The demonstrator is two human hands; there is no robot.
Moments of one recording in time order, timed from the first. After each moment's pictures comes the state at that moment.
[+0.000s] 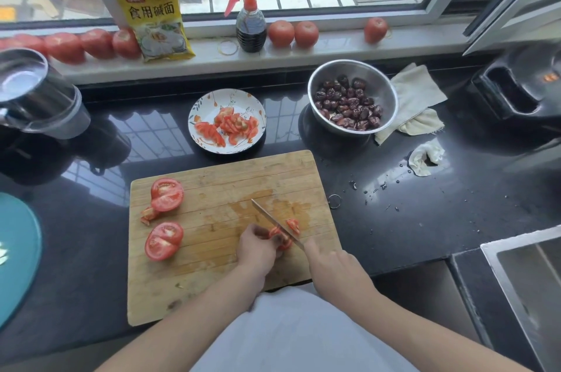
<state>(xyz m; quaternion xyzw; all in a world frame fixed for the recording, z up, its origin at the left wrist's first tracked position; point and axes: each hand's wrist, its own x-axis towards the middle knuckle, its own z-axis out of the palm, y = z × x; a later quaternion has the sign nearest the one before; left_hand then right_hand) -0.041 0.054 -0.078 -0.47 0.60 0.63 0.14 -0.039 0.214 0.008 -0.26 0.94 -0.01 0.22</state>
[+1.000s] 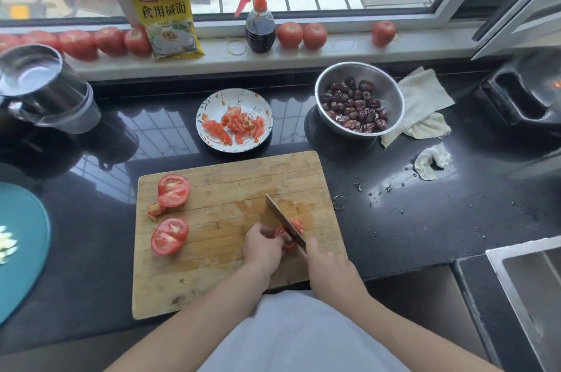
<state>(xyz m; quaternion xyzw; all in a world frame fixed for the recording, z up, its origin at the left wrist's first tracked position) -0.038 0.056 -0.065 -0.46 0.64 0.60 0.15 -0.030 0.201 -0.021 -0.18 0.95 -0.04 0.23</state>
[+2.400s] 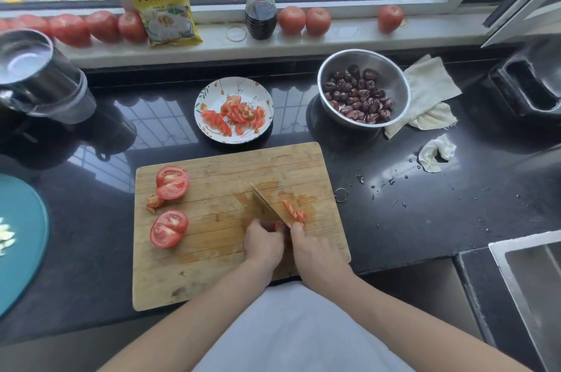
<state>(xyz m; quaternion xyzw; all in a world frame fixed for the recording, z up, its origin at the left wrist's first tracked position) -0.038 0.059 -0.066 -0.48 0.66 0.56 0.15 -0.045 0.175 -0.010 -0.22 0.94 -0.03 0.25</state>
